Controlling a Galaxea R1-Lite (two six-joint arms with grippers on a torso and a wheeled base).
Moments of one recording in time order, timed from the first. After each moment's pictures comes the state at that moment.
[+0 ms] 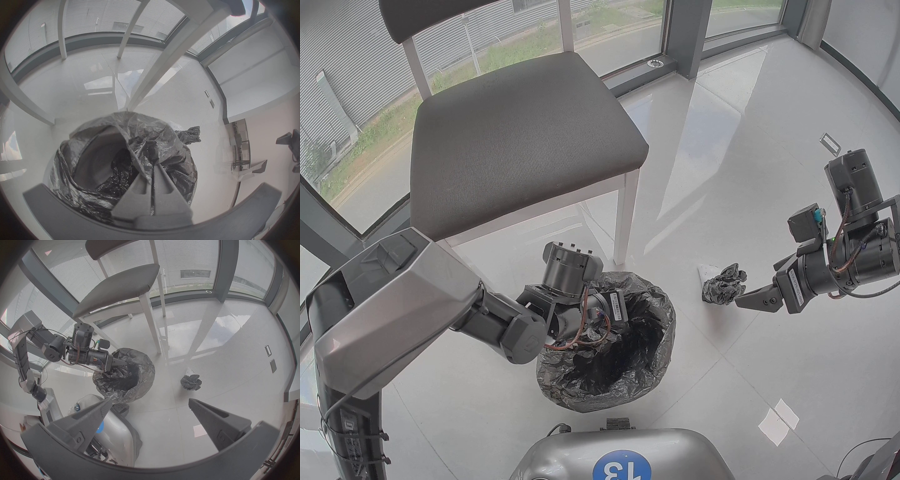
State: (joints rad) left arm -0.63 2.22 -1.24 -0.45 0.01 -0.53; right arm 0.42 1.55 -1.16 0.34 0.04 -0.14
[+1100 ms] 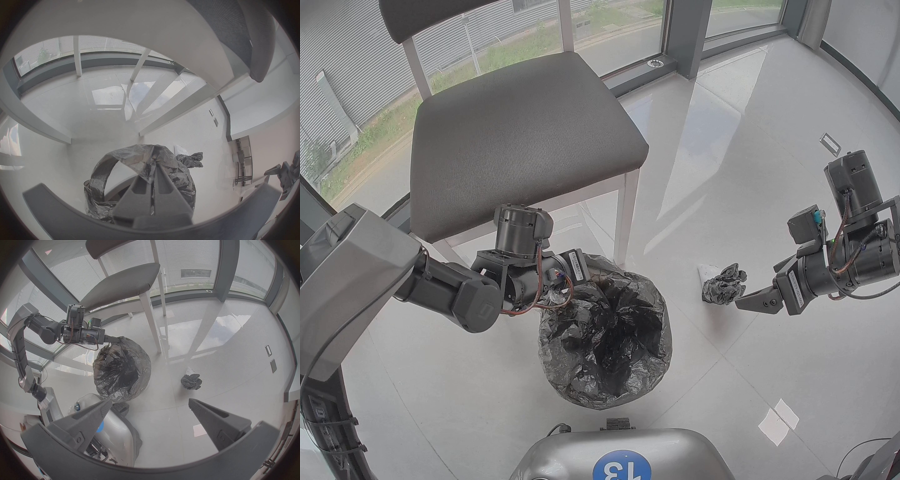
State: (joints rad) left arm -0.51 2.10 -1.23 -0.45 0.02 -0.53; right arm 0.42 1.55 -1.15 0.35 0.04 -0.15
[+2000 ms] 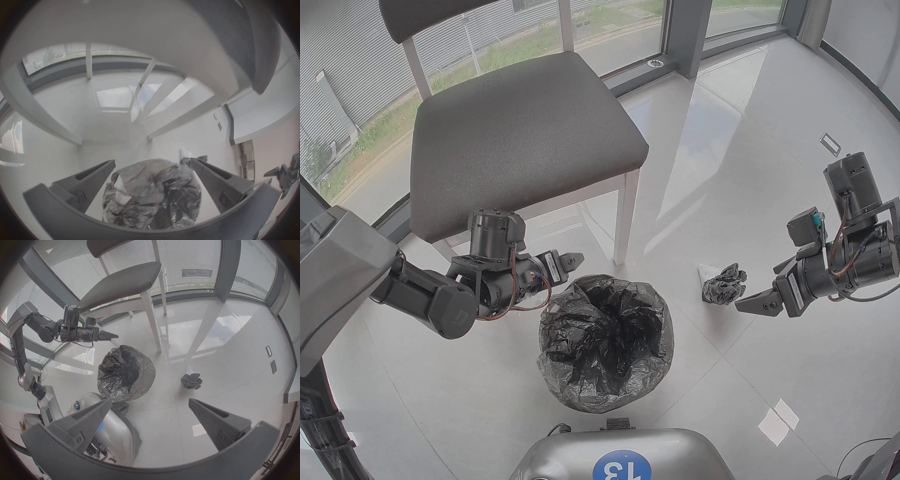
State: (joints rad) left arm -0.46 2.04 -1.10 -0.53 0.01 -0.52; right arm 0.42 1.55 -1.15 0.35 0.04 -0.16
